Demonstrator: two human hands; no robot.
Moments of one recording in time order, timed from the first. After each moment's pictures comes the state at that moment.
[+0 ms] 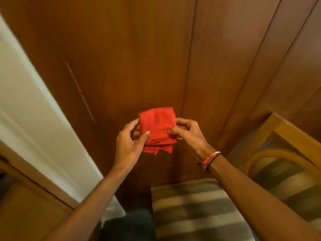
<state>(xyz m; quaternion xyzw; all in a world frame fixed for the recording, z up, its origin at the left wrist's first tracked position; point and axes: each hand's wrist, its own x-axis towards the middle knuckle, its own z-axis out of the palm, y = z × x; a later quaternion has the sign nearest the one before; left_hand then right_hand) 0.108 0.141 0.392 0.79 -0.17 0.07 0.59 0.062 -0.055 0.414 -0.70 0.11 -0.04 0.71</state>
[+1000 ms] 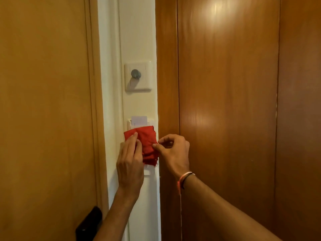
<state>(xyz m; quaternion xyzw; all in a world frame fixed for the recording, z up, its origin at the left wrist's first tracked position) 0.191 0.368 0.678 0.82 -0.08 0.55 0.15 0.177 0.231 0.720 -0.76 -0.13 -0.36 0.52</state>
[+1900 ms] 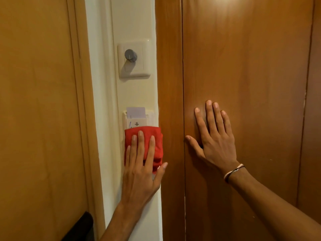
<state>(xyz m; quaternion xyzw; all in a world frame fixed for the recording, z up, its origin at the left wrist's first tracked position) 0.220 0.351 0.639 0.82 -0.14 0.55 0.10 0.257 0.106 0.700 -0.76 -0.06 -0.64 -0.11</state>
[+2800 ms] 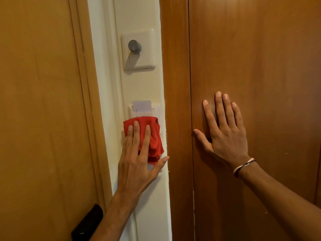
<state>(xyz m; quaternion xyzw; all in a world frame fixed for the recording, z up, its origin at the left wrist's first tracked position) 0.222 0.377 0.650 0.82 -0.14 0.54 0.09 0.264 0.105 0.697 -0.74 -0.05 -0.66 -0.12</state>
